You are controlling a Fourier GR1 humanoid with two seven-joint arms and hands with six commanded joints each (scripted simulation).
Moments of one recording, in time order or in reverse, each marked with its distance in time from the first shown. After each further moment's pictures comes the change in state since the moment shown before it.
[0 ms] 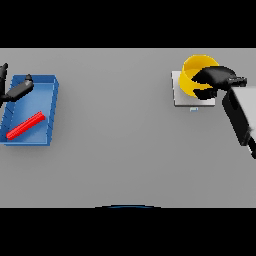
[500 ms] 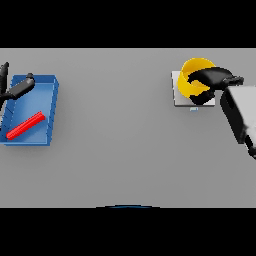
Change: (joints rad) left arm -0.025 -0.025 -0.002 0.042 0.002 -0.005 0.000; right arm -0.037 0.022 0.030 0.072 0.032 0.016 -0.050
